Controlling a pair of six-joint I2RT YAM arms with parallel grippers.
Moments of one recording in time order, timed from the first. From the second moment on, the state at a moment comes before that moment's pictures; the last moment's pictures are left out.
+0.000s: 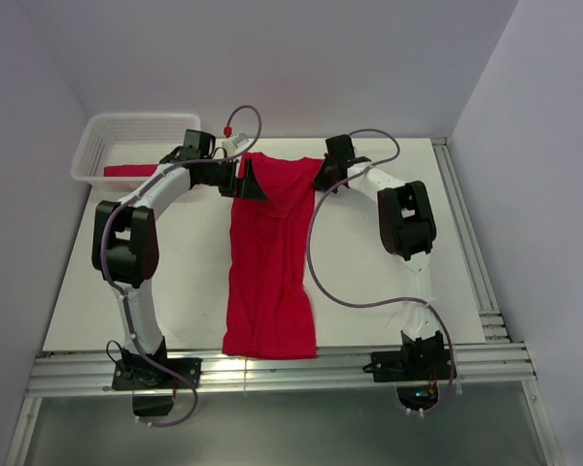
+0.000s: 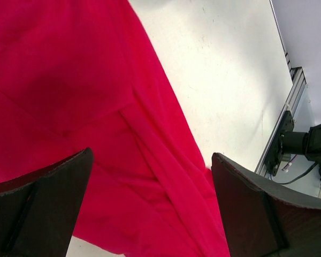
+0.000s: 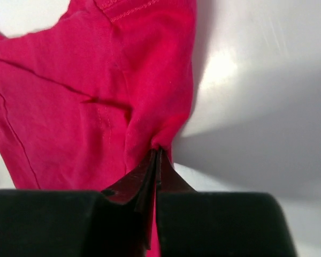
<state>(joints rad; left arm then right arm) -0.23 2.00 1.59 -0.46 0.87 -0.07 0.29 2.31 1.75 -0.32 -0.06 0.76</state>
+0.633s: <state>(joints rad) -0.21 1.90 1.47 -0.43 0.82 -0.04 0.20 2.54 2.15 -0.41 -0.17 0.77</state>
